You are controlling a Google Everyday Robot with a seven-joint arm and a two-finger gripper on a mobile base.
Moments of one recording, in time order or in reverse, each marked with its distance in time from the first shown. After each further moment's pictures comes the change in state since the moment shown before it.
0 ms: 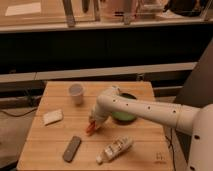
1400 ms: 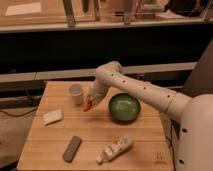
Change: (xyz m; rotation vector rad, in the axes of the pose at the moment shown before) arm 0.035 -0.094 -0.057 0.054 -0.003 -0.032
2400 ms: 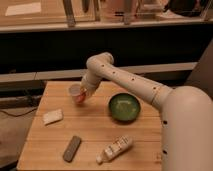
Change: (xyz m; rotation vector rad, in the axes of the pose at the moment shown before) arm 0.000 -0.063 0.001 0.020 0.018 -0.046
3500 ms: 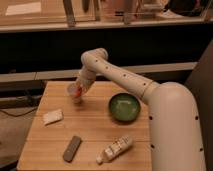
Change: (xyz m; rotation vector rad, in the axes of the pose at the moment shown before) arm 0.014 -0.029 0.007 0.008 0.011 -0.003
